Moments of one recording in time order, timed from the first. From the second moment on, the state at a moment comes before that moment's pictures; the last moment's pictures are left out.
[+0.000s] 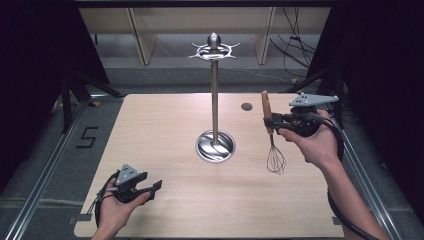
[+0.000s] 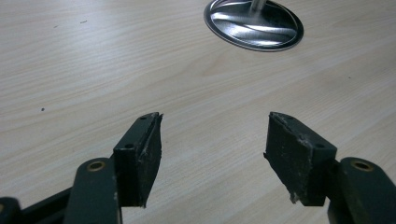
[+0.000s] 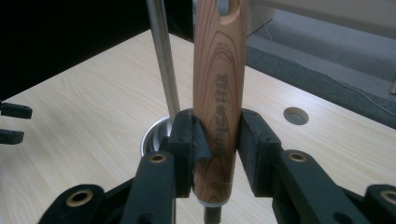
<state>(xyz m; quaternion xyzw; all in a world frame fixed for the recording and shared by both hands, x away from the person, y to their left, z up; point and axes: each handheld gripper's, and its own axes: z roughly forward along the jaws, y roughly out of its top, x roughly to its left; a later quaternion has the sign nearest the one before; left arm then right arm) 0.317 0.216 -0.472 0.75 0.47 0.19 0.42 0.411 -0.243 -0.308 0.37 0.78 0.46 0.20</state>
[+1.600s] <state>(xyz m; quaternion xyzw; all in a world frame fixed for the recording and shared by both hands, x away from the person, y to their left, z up) 0.317 0.216 -0.472 0.75 0.47 0.19 0.42 0.424 -0.231 -0.276 0.34 0.78 0.48 0.21</state>
